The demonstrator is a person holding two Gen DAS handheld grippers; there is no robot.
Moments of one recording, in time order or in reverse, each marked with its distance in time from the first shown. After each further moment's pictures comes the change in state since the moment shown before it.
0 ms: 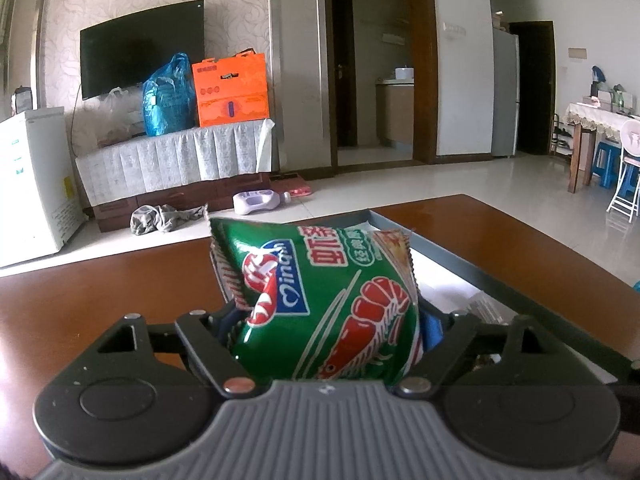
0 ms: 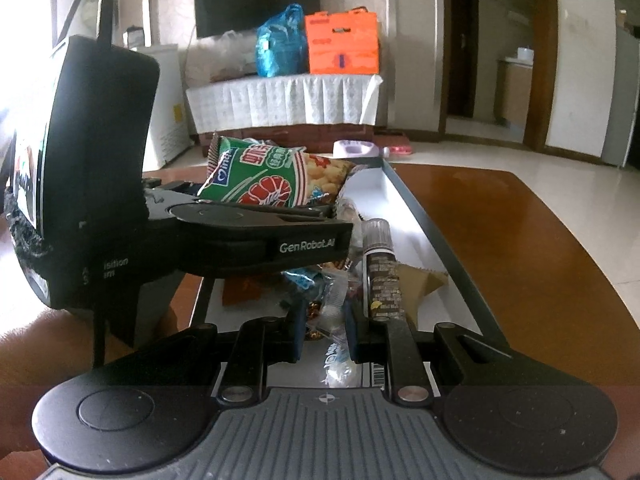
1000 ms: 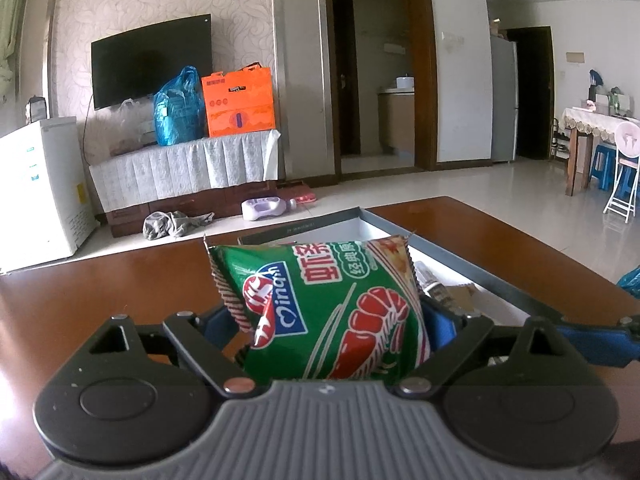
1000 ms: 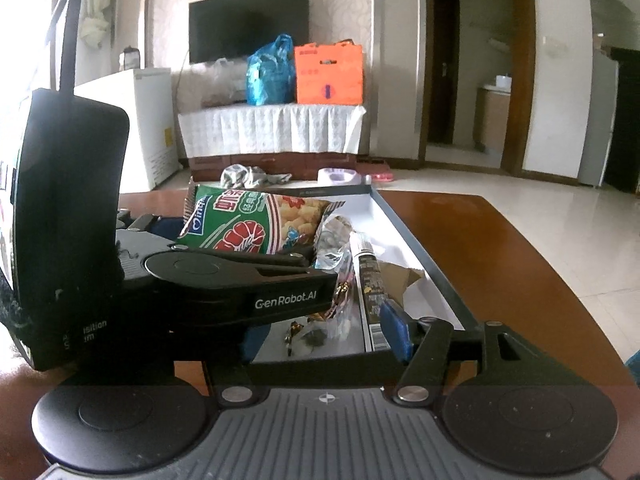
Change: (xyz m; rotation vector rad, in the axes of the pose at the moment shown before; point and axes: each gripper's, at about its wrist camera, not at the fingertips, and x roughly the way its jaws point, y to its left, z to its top) left arm -0.111 -0.002 -0.027 0.008 -0.032 0.012; right arm -0.070 0.016 -0.021 0.011 -0.099 -0.065
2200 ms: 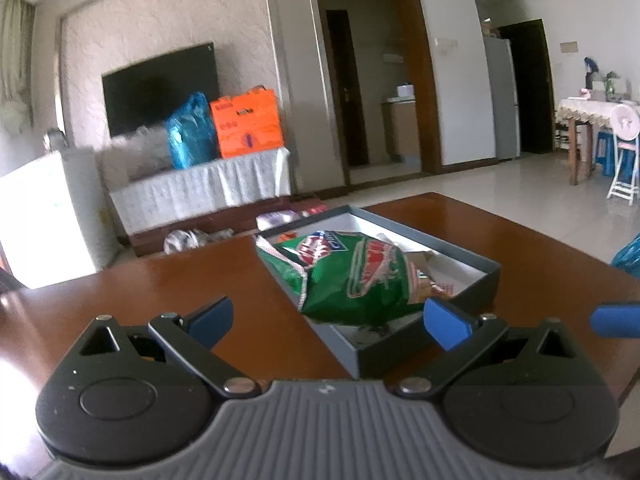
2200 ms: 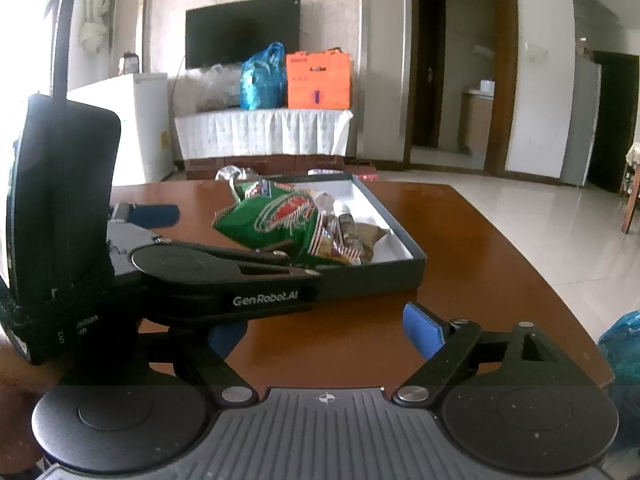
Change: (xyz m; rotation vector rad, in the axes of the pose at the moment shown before) left arm -0.139 -0.041 -0.041 0.084 -0.052 0.075; right arm -0.079 0.001 -0.044 -0.010 -0.006 -0.036
